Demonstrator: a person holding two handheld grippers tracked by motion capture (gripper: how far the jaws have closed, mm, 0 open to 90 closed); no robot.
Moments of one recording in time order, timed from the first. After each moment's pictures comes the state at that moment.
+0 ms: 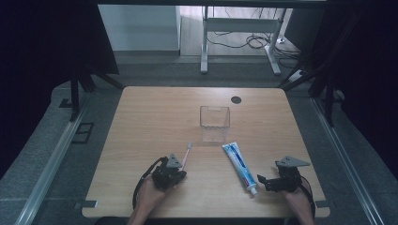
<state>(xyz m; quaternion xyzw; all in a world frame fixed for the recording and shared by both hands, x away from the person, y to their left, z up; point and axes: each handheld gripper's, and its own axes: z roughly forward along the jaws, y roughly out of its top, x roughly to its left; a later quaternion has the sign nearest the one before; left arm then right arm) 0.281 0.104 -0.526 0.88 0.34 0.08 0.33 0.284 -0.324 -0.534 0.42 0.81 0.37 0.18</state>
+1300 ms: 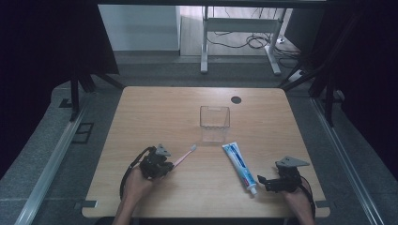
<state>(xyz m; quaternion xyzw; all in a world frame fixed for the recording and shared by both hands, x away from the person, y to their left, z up) 0.311 0.135 -0.504 0.89 0.36 0.07 0.27 0.284 -0.324 -0.537 0.43 0.81 0.36 0.18</state>
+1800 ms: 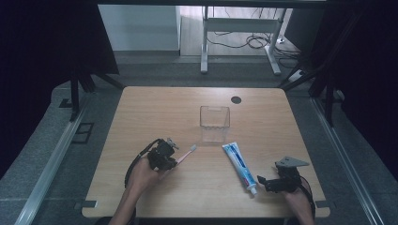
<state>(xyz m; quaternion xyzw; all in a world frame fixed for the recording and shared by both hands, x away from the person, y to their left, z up) 0.339 0.111 -0.496 0.91 0.36 0.04 0.20 0.284 -0.324 -0.537 0.43 0.81 0.36 0.17</state>
